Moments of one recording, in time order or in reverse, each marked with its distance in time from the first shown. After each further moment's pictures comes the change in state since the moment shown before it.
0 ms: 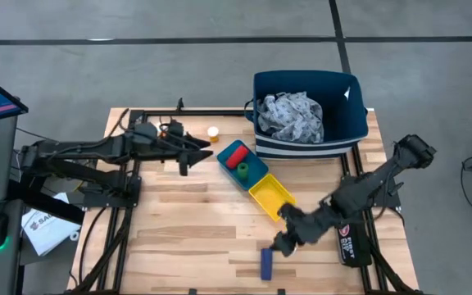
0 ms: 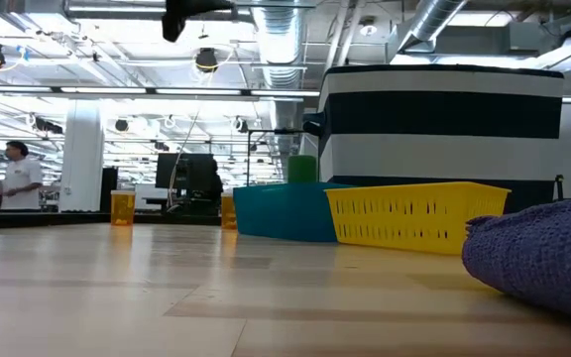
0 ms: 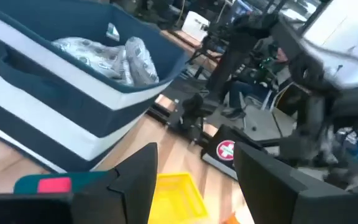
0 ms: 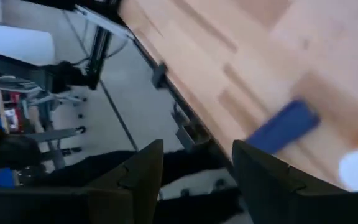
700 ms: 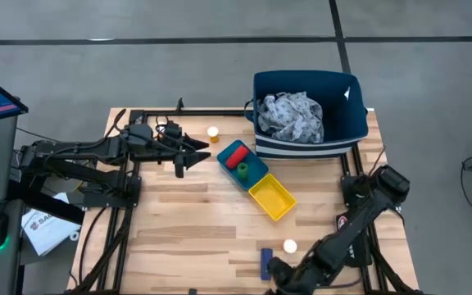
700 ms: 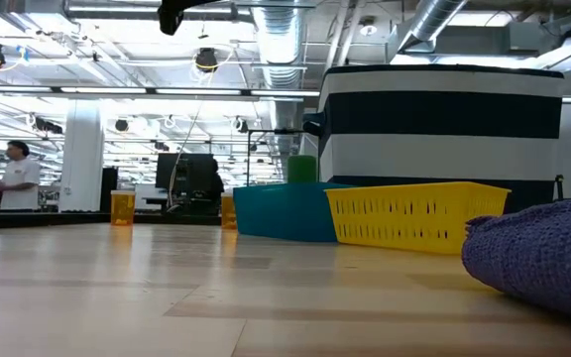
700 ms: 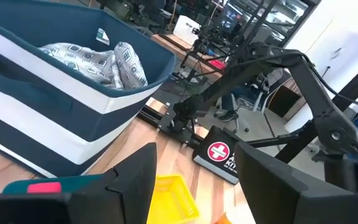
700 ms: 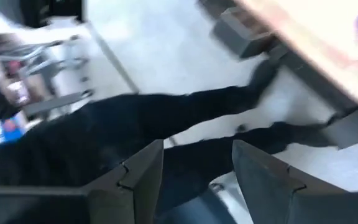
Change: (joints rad) left arm -0.016 -0.027 -0.001 0.003 -0.001 0.005; right arm 0.185 0.440 0.325 0.099 -0.068 0.243
